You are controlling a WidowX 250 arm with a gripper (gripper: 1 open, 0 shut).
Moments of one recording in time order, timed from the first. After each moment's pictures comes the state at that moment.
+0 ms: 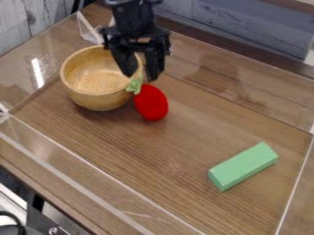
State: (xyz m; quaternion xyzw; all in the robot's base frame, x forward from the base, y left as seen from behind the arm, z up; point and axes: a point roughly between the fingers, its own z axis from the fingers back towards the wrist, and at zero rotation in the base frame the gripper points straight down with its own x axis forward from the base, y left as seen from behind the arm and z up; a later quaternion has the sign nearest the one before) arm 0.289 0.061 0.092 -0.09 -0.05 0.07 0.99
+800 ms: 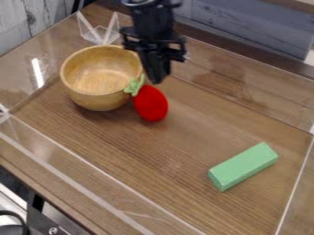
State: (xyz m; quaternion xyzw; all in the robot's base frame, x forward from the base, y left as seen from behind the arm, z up) arm 0.296 0.018 0.098 -0.09 -0.05 -0.07 0.99
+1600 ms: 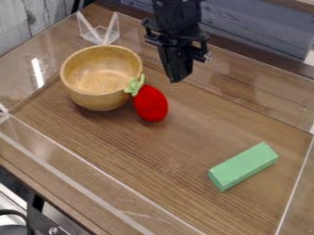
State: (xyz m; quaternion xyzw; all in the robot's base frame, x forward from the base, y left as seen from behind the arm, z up) arm 0.287 0.008 0.123 -0.09 -0.06 -0.11 0.99
